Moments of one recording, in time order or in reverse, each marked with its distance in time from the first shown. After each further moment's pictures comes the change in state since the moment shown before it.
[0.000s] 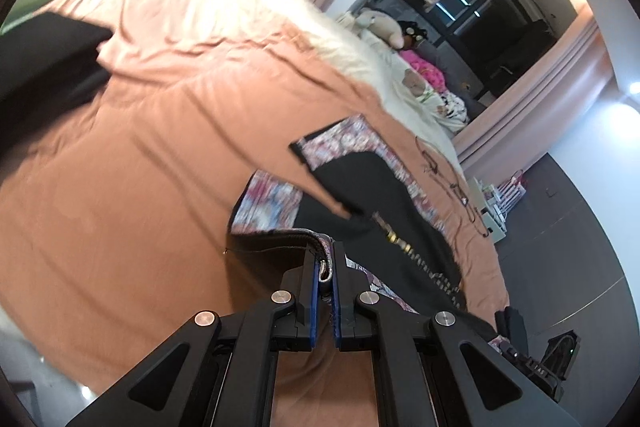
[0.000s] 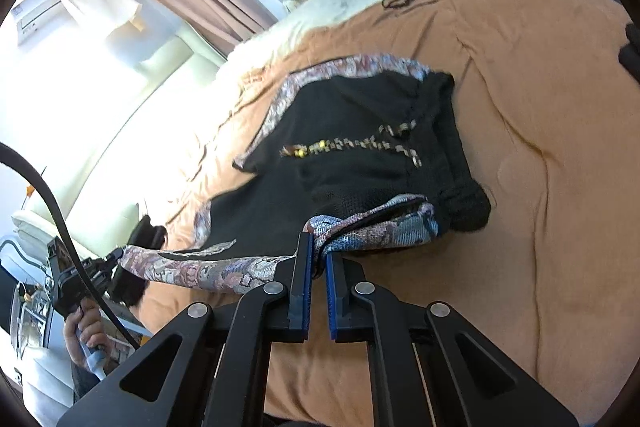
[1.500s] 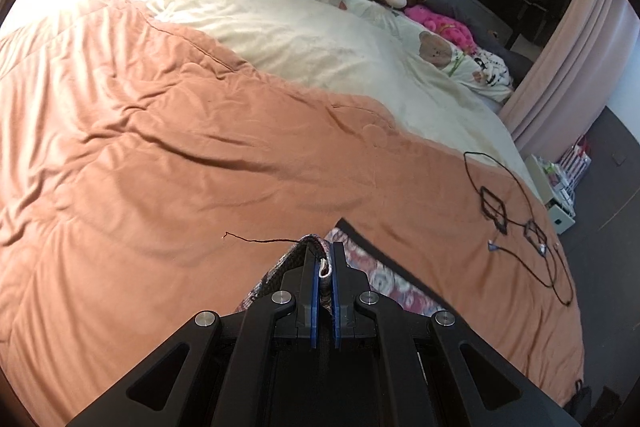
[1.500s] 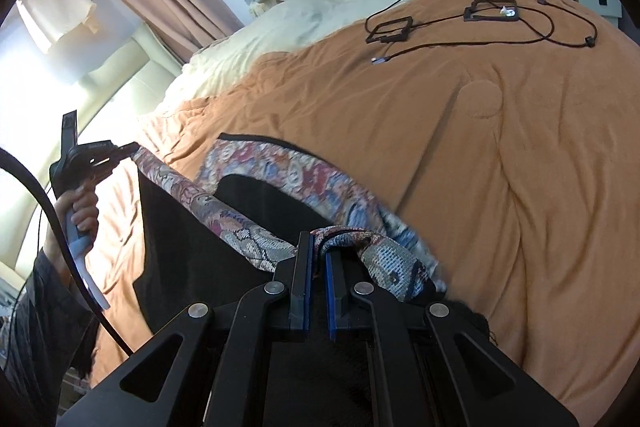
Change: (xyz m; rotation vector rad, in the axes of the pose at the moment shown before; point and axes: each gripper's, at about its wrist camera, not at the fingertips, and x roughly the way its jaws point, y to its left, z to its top) left arm 0.403 -0.142 0.251 0.227 0.105 0.194; right arm 0.216 -0.039 0.219 -0.054 0.027 -0.127
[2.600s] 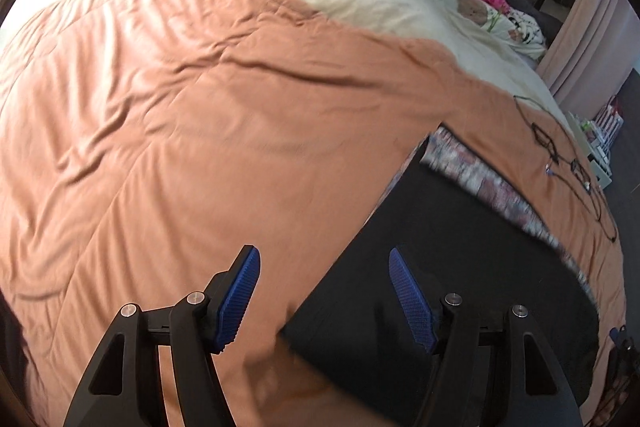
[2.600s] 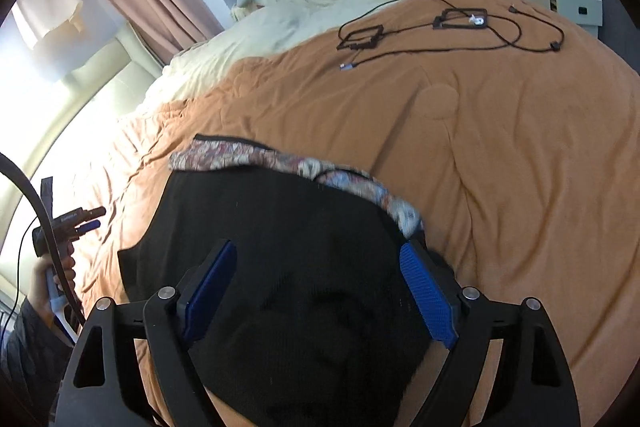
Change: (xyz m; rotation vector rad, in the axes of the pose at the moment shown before) left arm -0.056 0.104 -0.089 0.036 0.122 0.150; right arm -0.043 0.006 -0.027 -0.006 -0.007 -0.077
